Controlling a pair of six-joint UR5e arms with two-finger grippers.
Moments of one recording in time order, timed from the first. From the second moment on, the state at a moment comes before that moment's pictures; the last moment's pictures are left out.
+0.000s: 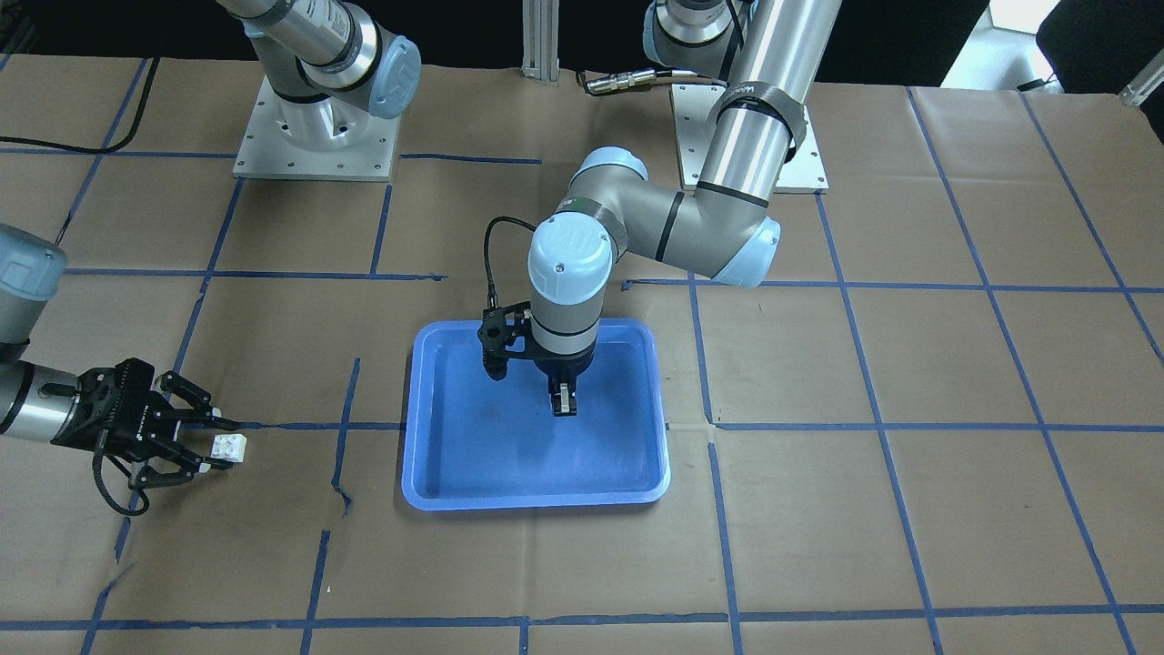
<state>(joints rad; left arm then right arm) -1.94 -2.07 -1.80 -0.82 1.57 1.13 1.07 -1.01 1.72 -1.86 -1.01 -2.20</state>
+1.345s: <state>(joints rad) -1.94 -2.01 -1.78 -0.86 1.57 1.10 1.06 -1.07 1.65 -1.83 -1.00 -2.19</state>
